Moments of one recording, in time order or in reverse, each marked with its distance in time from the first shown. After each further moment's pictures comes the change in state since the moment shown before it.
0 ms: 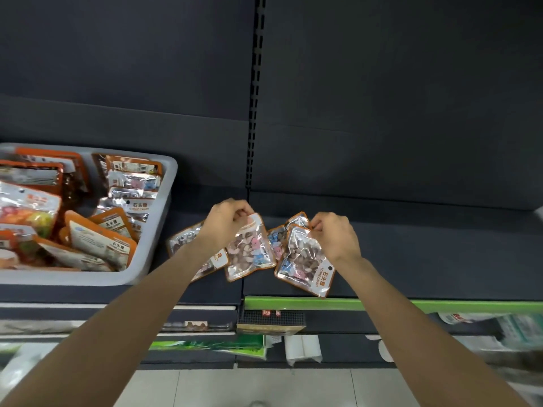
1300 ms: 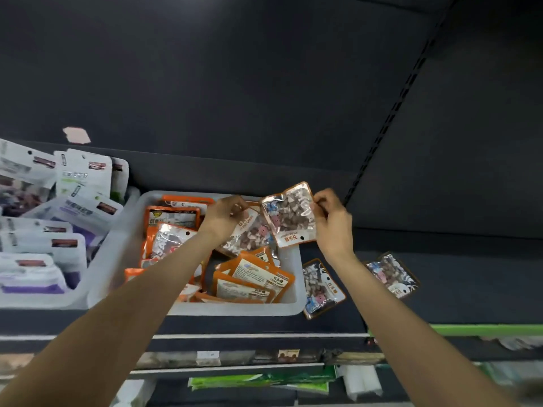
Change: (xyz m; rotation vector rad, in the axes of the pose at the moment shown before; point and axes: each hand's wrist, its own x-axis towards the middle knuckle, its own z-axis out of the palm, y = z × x) left_hand -0.007 -0.135 -0.252 0.060 0.034 -0.039; right_hand -0.020 -0.297 0.046 0.512 0.446 -0.210
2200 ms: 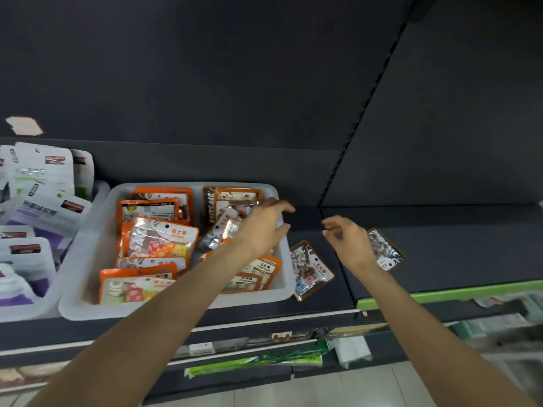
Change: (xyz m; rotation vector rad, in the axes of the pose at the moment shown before) left_hand -0.032 0.063 0.059 -0.001 -0.218 0.288; right_hand -0.033 0.080 -0.043 -0.300 -0.250 0.184
